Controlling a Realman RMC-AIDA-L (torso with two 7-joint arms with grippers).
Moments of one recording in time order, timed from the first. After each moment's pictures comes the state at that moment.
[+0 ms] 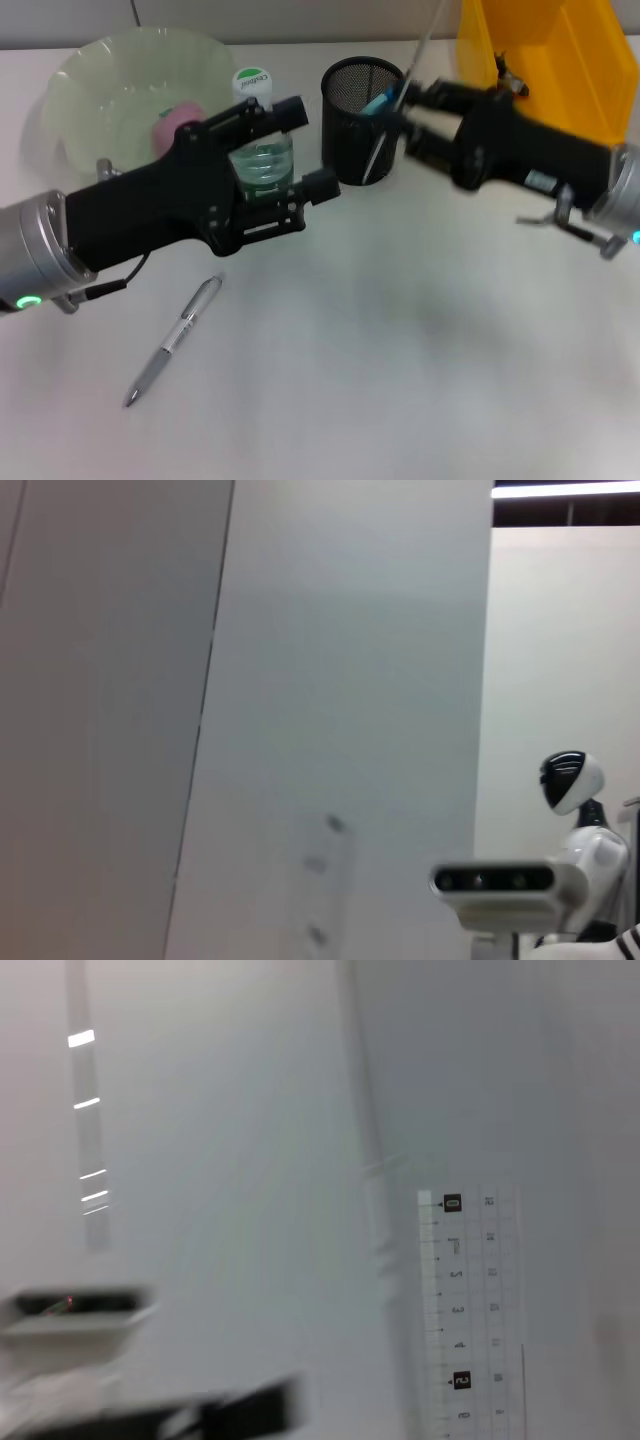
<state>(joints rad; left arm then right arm) -0.35 -2.07 1.25 0.65 1.18 1.66 -1.13 0.56 2.09 -0.89 -0.36 -1.43 -1.59 1.02</state>
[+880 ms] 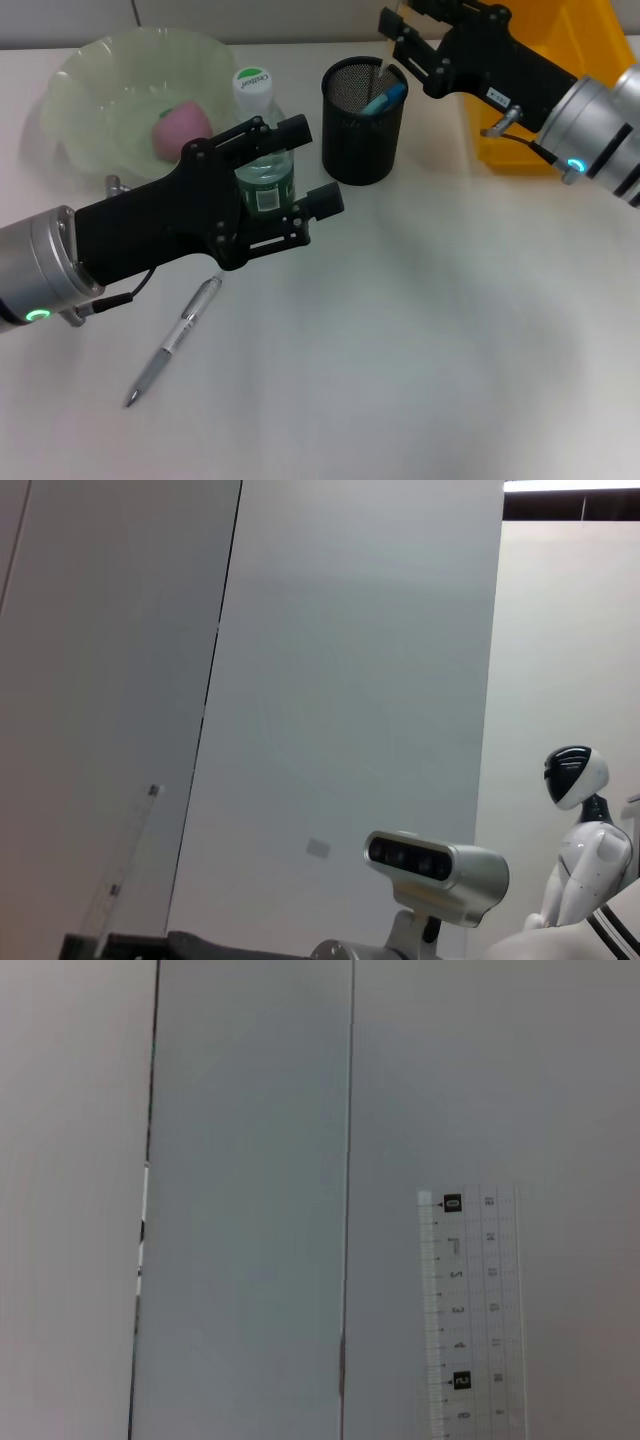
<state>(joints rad) -0.35 -2.07 1.26 0.61 1.19 1.66 -1.10 0.72 2.09 -0.89 -0.16 -1.14 -1.26 0.62</state>
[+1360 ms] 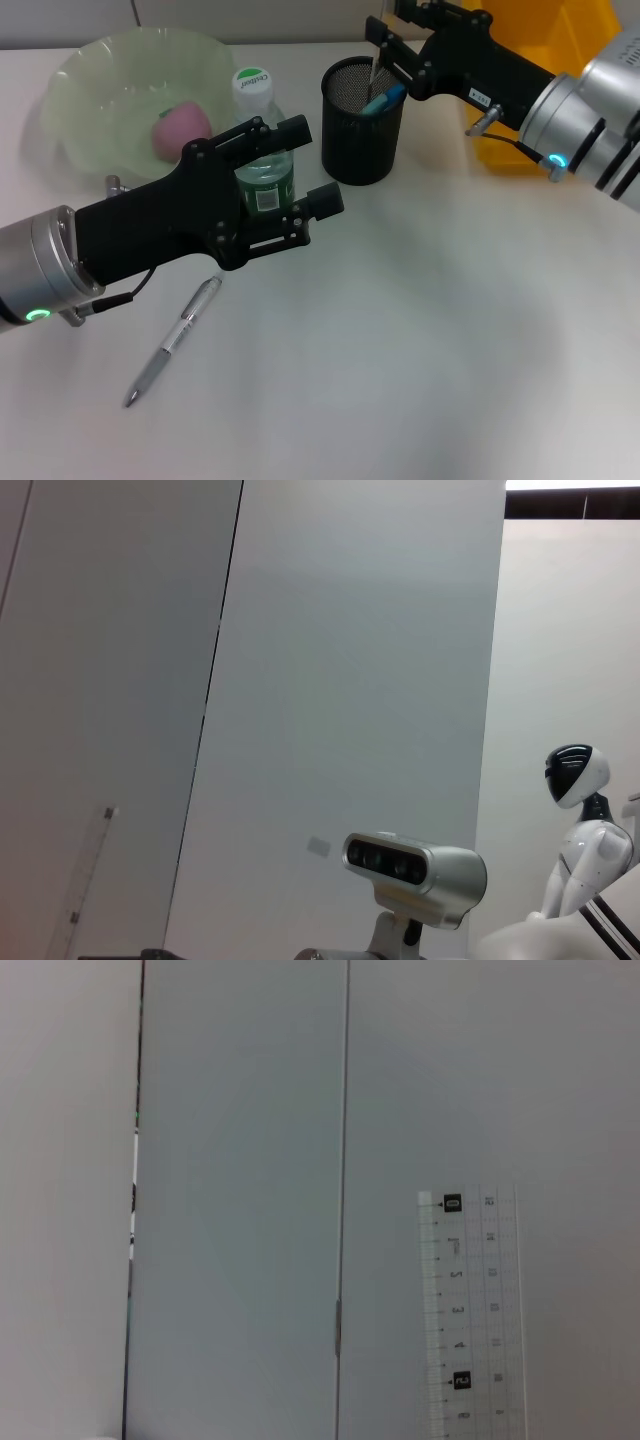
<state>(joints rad) -0.35 -2.07 1.26 0.61 1.19 1.65 -1.10 0.76 2.09 -0.90 -0.12 -1.13 -1.18 0.62</state>
